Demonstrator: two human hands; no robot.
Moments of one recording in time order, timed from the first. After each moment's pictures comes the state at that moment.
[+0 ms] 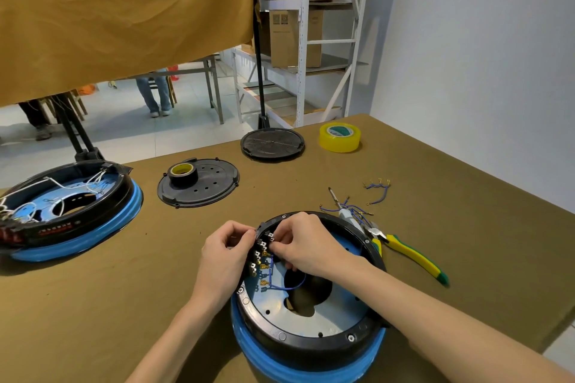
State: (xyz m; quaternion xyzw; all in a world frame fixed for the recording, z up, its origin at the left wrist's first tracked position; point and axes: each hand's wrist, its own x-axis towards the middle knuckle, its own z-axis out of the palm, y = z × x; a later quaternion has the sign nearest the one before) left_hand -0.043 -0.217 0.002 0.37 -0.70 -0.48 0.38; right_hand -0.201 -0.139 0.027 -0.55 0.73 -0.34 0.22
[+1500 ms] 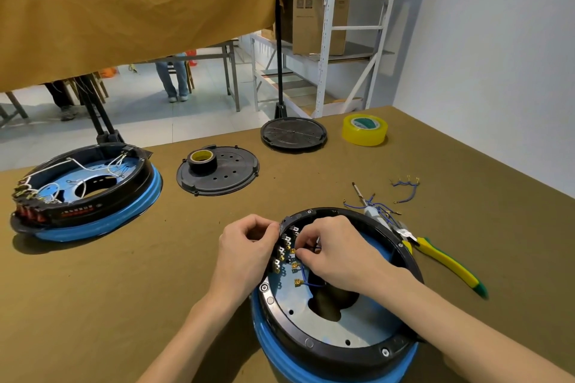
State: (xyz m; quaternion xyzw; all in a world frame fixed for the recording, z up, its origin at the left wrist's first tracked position) left_hand -0.043 -0.220 0.004 0.38 -0.70 -0.47 0.38; right_hand -0.197 -0.125 0.032 -0.62 0.73 -0.26 0.12
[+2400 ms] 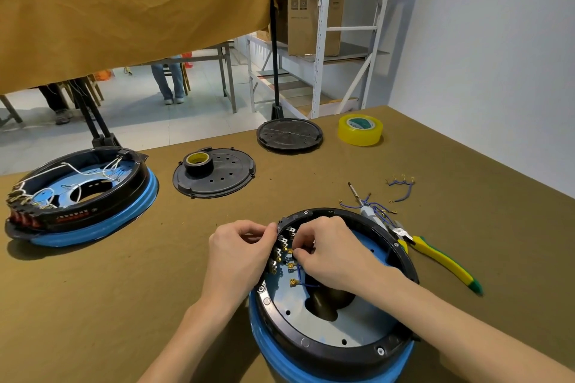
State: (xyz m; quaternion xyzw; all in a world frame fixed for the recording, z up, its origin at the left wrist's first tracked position) left_hand -0.038 -0.212 0.014 0.40 -0.72 -0.40 0.39; right_hand -0.192 -0.127 0.033 -0.58 0.75 -0.27 0.13
